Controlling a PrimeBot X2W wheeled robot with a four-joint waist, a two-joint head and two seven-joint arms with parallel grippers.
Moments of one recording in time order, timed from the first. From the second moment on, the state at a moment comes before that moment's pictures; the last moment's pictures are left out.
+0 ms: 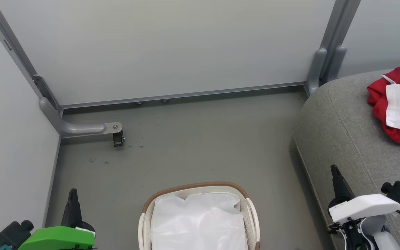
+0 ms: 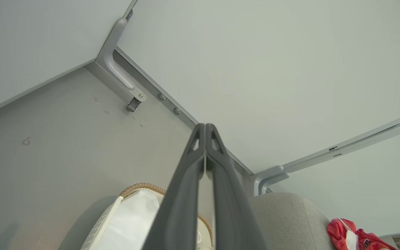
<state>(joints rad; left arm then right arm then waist) 0.00 0.04 0.07 0.27 -0.92 -0.12 -0.08 -0.11 -0.04 -0.05 0.33 0.87 0.13 -0.08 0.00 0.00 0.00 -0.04</state>
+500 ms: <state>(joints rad) -0.02 0.04 0.08 0.26 -1.08 -0.12 -0.03 -0.11 -0.04 -0.06 0.31 1.05 0.13 -0.03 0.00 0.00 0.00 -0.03</state>
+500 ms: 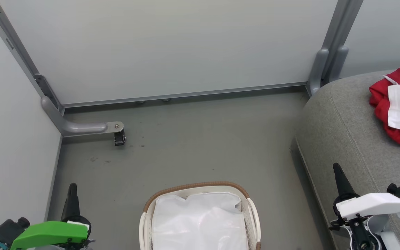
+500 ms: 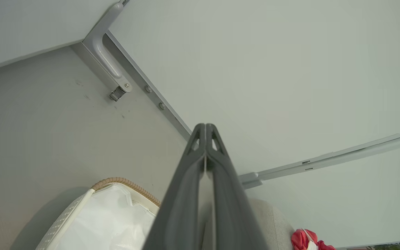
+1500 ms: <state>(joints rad) -0.06 0.04 0.10 0.26 -1.36 -0.12 0.04 -0.11 -0.05 -0.09 0.28 1.34 0.13 0.05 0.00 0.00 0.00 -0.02</state>
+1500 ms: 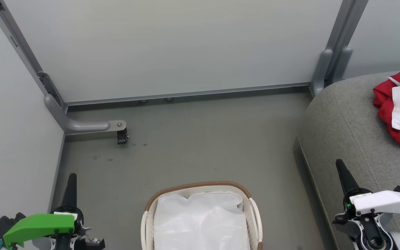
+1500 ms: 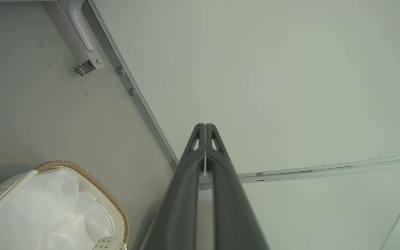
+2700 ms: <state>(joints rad) -0.10 0.05 0.11 0.25 -1.61 -0.13 0.11 -0.11 -0.05 -0.11 0.25 1.61 0.13 0.11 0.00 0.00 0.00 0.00</state>
